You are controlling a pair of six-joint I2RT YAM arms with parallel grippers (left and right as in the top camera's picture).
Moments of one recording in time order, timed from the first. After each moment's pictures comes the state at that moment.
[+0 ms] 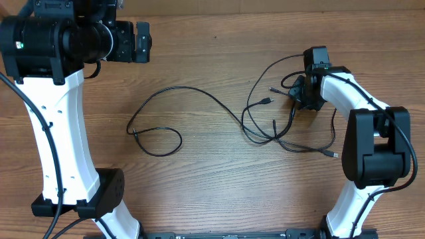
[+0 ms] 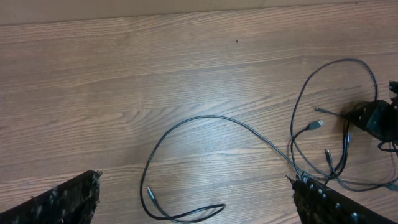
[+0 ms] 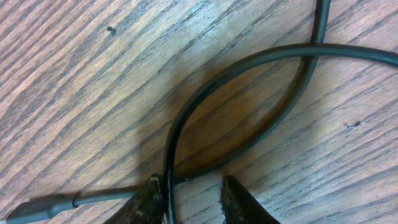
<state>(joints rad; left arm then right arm) -0.07 1.90 2.67 -1.69 0.13 -0.02 0.05 2.04 1.35 -0.63 0.06 0.64</state>
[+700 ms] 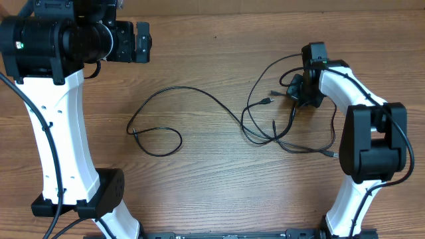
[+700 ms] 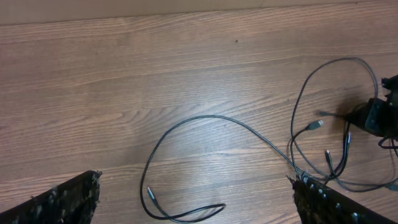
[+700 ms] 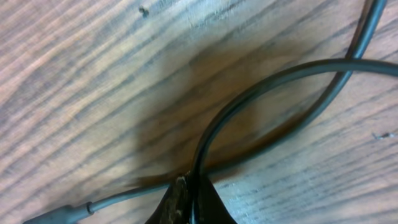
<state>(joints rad) -0.07 1.90 2.67 -1.69 0.13 -0.02 0.05 2.09 1.45 -0.76 0.02 0.54</state>
